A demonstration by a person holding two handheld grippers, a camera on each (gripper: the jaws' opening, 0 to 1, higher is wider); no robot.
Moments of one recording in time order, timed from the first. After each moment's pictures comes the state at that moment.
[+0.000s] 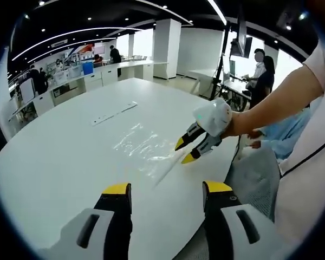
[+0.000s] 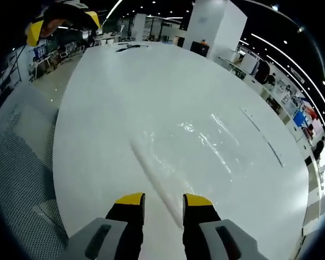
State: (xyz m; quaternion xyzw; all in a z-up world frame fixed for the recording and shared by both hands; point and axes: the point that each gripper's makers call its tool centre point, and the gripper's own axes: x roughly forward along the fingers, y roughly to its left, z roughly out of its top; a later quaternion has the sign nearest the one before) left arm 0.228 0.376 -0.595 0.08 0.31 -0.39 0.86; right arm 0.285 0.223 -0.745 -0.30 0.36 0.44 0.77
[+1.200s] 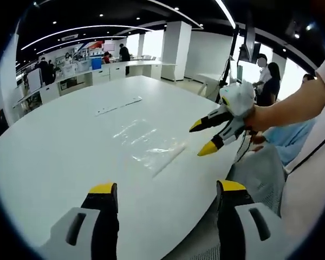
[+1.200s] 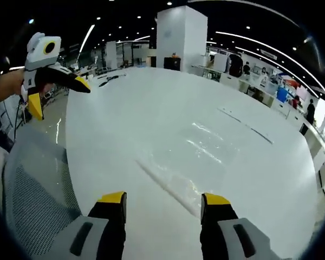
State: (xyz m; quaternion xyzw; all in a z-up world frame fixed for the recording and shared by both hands) left arm 0.213 0.382 -0.625 0.05 0.32 -0.37 0.87; right arm 0.262 0.209 -0.701 -0.16 0.33 0.40 0.84
